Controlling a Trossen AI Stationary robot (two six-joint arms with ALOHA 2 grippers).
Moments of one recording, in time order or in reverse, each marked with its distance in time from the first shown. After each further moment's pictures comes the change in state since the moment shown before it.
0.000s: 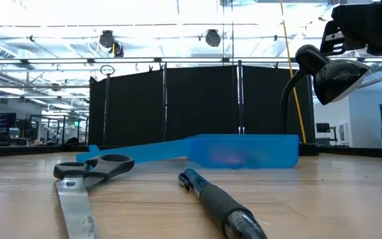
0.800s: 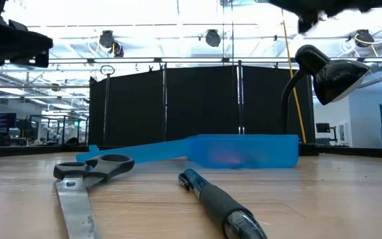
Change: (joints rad) left arm 0.271 -0.706 -0.726 0.633 0.328 0.310; right arm 0.002 0.034 0.401 -0.531 0.366 0.202
